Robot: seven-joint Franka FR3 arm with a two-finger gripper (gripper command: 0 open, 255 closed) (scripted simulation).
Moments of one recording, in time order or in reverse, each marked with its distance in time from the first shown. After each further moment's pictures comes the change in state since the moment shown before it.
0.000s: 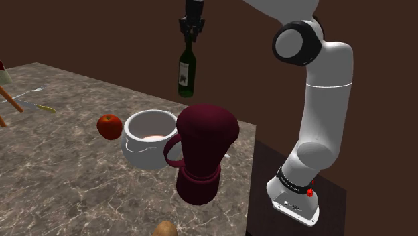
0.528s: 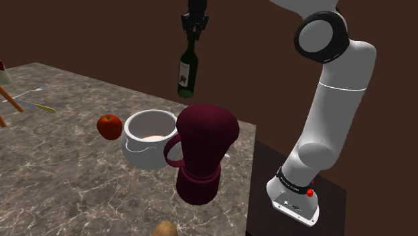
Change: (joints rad) arm 0.037 -0.171 0.014 -0.198 -0.012 0.024 0.049
